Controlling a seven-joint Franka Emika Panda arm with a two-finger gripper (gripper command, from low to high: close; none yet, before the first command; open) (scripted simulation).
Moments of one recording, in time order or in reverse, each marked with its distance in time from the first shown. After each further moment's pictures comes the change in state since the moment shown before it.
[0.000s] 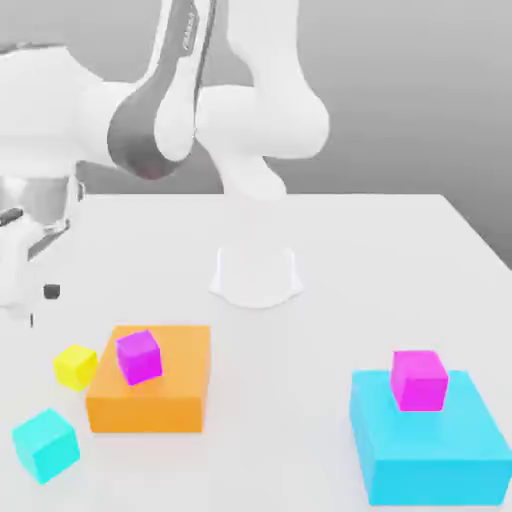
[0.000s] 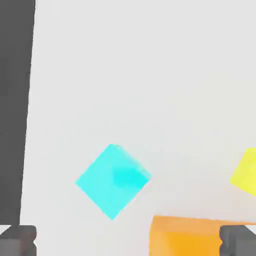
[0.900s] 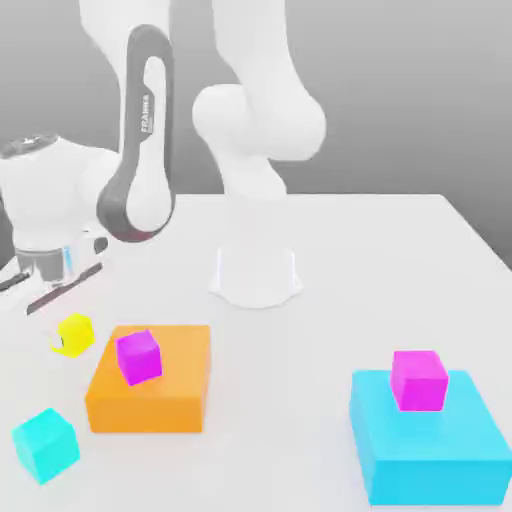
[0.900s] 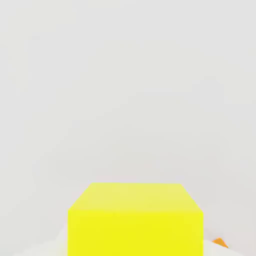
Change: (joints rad) arm -0.169 0.140 -0.007 -0.065 0.067 0.079 0.057
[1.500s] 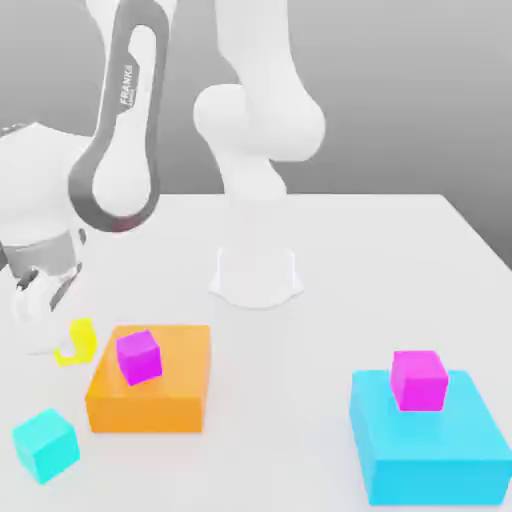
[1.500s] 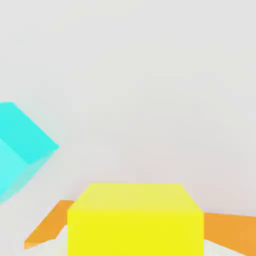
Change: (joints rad) arm 0.052 -0.047 0.206 0.110 0.369 -0.192 -0.779
